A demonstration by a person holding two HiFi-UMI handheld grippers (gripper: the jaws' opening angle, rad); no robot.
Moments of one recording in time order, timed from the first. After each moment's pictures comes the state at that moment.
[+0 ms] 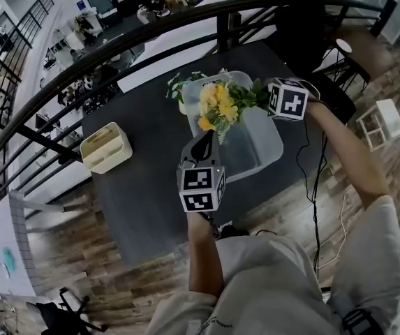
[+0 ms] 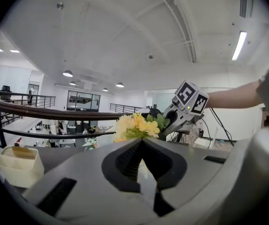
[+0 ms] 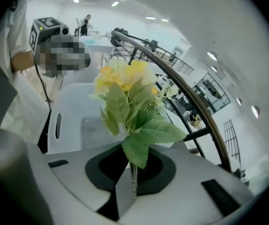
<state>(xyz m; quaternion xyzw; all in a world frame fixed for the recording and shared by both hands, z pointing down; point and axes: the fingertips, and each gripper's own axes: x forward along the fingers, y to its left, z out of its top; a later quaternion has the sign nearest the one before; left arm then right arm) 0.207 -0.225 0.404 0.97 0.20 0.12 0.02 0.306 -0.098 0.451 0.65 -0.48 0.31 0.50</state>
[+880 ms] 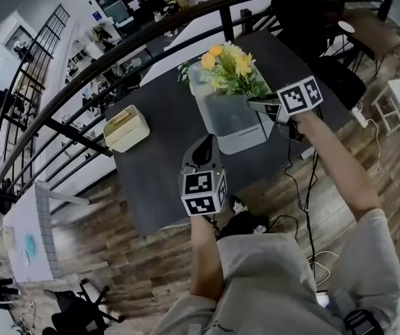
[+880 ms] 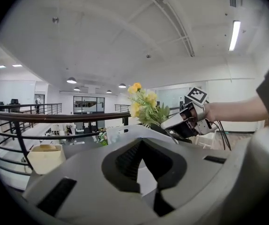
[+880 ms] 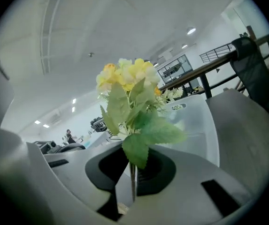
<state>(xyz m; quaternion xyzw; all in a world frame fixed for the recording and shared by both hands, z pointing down) 0.056 -0.232 0.400 0.98 0.17 0.13 -0.02 0.153 -0.125 0.428 0.79 -0.48 0.34 -0.14</state>
